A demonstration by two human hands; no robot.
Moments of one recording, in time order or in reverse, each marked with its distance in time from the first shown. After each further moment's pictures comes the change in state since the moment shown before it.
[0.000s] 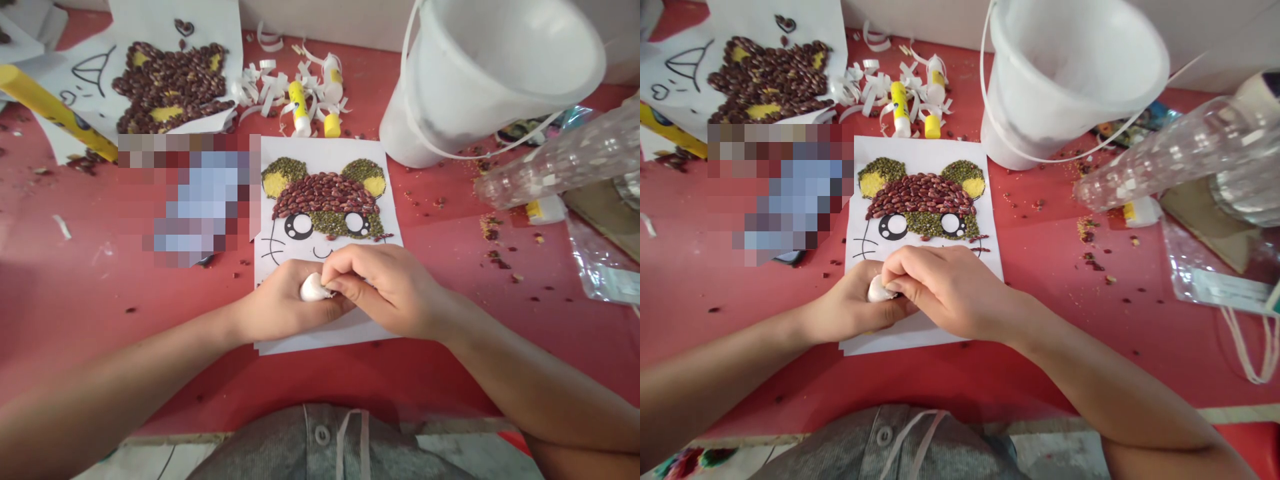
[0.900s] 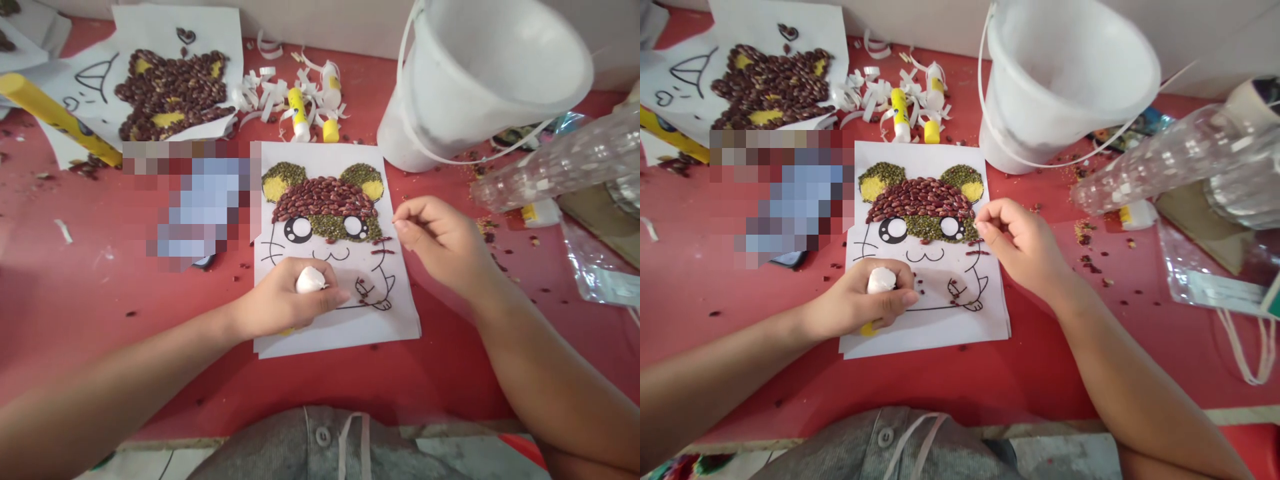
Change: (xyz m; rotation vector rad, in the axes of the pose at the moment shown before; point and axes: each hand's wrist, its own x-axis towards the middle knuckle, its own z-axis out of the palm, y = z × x) left_hand 0.000 -0.002 -0.006 -0.118 0.021 -0.193; right_hand -0.029 0.046 -0.039 -0.163 0.330 0.380
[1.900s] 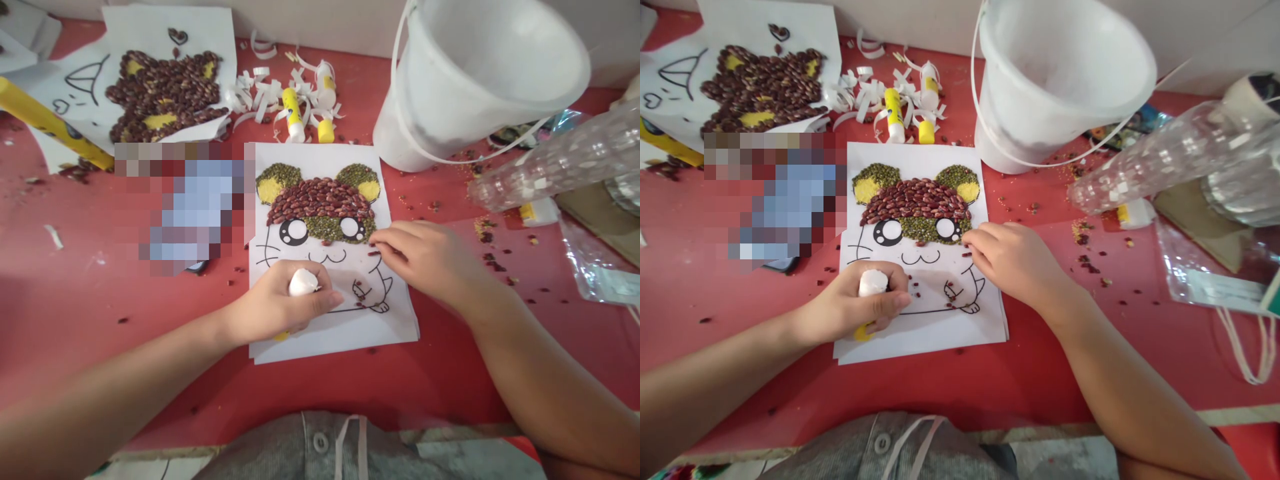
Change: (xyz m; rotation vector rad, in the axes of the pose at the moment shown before) left_hand -0.001 -0.002 -0.003 0.000 0.000 -0.006; right_hand -0.003 0.011 0.004 -0.674 -0.115 -0.429
